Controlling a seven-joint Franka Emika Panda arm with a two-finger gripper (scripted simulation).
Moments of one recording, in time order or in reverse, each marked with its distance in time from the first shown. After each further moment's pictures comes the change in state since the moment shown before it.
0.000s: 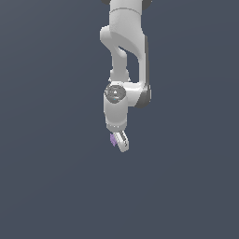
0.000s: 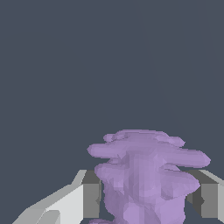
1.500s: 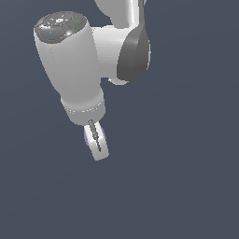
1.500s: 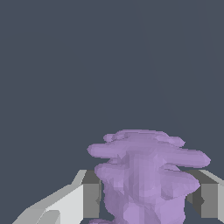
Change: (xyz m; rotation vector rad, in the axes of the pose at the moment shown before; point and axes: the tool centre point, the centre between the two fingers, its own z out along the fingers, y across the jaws) arm 0.102 -0.076 -0.203 0.000 0.001 0.000
